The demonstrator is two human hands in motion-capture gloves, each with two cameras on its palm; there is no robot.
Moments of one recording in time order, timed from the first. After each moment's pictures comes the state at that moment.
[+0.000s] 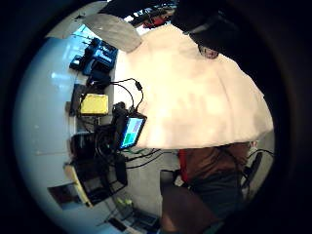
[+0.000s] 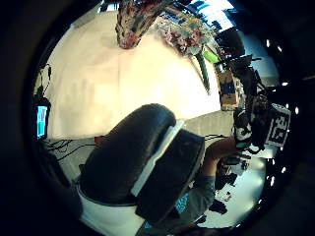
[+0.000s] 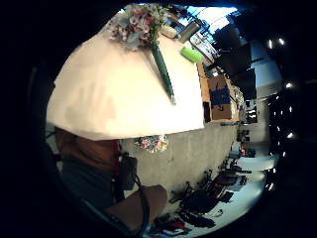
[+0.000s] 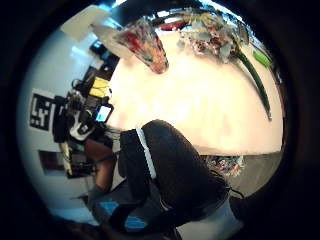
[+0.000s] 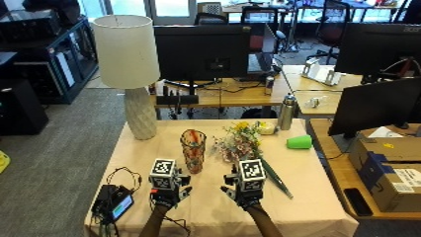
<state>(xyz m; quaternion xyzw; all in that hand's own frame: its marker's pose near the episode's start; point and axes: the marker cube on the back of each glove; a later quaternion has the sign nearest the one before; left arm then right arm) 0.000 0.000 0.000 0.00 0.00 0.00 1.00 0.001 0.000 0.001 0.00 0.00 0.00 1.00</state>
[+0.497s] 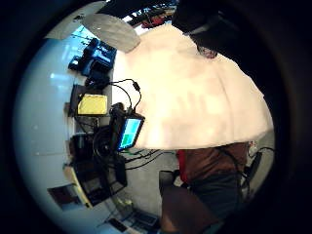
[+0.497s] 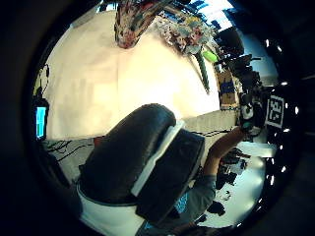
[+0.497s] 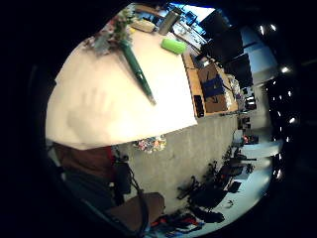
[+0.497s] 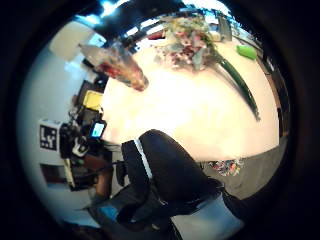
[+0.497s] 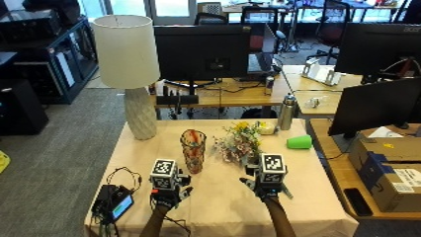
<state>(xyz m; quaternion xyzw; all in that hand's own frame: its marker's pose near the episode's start) 0.007 0.008 -0.005 -0.01 0.01 0.01 1.00 0.098 -0.024 0.004 0.00 0.01 0.08 1.00</state>
